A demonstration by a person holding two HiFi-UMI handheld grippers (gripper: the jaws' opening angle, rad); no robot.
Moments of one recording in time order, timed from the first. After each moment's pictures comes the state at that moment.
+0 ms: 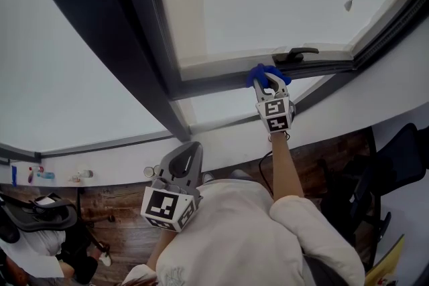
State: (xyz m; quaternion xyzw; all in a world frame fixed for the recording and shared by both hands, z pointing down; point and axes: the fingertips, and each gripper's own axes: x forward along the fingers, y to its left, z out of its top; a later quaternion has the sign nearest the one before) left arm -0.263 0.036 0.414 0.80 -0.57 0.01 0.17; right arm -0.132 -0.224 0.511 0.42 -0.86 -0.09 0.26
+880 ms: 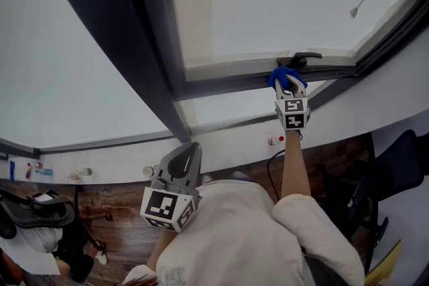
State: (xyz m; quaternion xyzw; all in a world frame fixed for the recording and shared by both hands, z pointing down) left arm -0.274 0.037 0.415 0.79 -0.59 0.01 0.17; right arm -0.070 -0.253 0.510 0.48 -0.83 -0.07 0.27
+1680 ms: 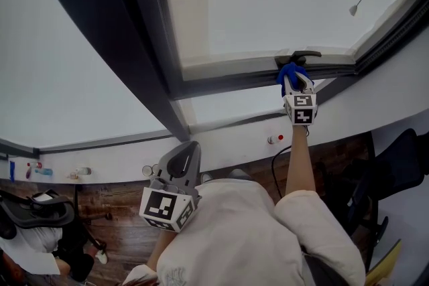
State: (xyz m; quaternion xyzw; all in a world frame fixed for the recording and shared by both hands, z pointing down) left arm -0.270 0.032 0.416 0.79 -0.59 0.00 0.17; right arm -0.031 -0.275 0.508 0.50 -0.82 -0.06 0.27
